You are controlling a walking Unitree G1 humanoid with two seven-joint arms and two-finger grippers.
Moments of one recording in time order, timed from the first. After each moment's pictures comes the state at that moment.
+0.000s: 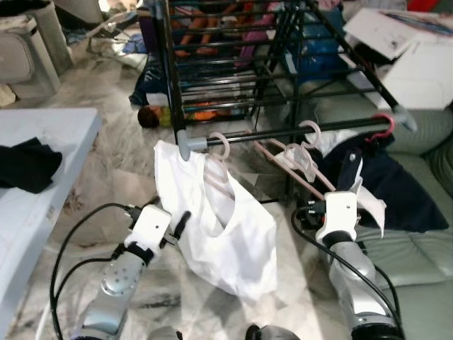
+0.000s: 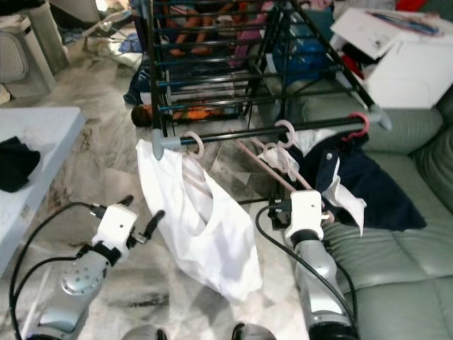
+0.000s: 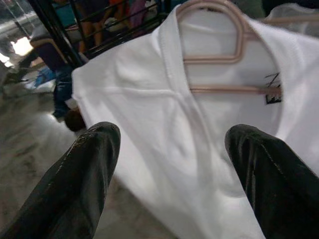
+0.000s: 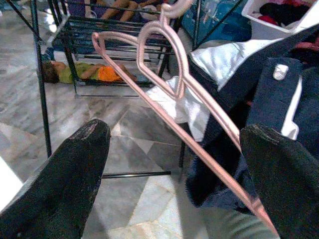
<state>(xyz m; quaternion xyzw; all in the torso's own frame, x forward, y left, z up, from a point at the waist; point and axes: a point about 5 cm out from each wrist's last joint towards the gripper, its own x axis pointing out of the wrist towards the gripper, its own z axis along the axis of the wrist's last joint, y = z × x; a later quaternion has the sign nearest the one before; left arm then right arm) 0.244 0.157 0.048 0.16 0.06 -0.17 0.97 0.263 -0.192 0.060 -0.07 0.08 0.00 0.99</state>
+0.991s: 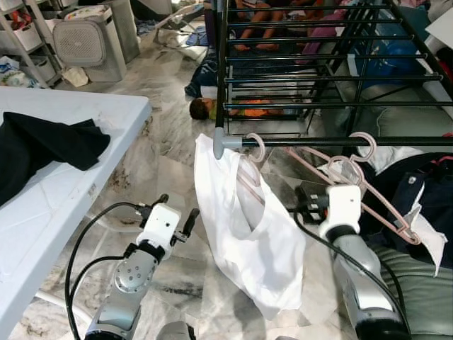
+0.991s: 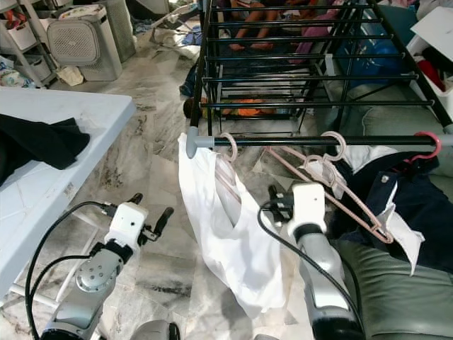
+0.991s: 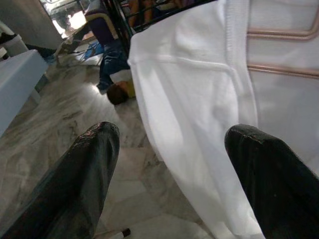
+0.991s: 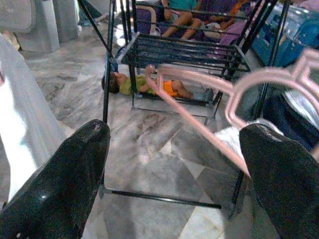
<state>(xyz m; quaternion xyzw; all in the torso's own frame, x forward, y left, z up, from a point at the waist) 0.249 0.142 0.045 0.14 0.05 -0.17 0.97 0.271 -0.188 0.073 -0.06 0.05 0.02 1.00</state>
